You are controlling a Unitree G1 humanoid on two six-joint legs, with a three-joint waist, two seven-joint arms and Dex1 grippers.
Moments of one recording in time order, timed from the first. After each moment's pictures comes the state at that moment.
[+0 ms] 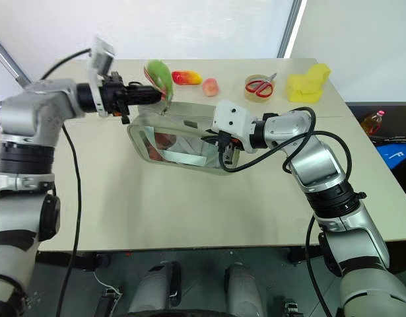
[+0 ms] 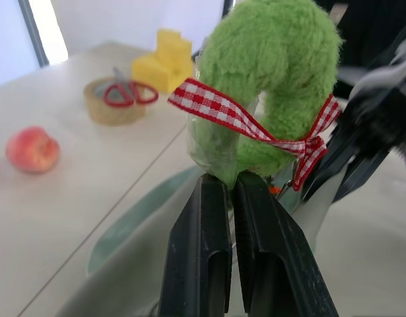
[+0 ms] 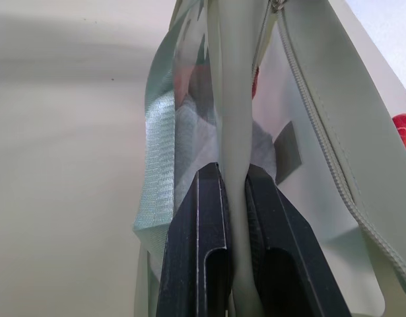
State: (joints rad) left arm -1.02 0.63 -0.04 0.31 -0.39 0.68 -1.14; right arm -0.80 -0.64 0.26 -0.14 0.13 0.49 1.02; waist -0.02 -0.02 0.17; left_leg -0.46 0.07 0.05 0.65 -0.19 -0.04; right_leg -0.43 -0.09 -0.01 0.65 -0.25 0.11
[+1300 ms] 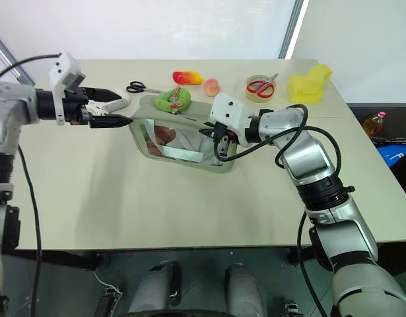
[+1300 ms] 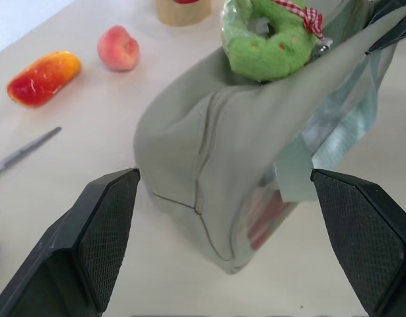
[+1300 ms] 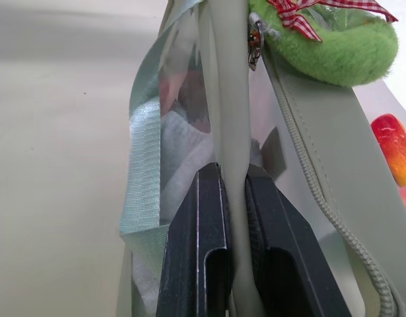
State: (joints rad) left arm -0.93 0.81 -0.03 0.35 -0.28 0.58 -1.22; right arm -0.84 -0.57 0.26 -0.02 0.11 0.45 0.98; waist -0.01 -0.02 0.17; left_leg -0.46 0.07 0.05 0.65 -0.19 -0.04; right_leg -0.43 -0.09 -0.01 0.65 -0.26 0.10
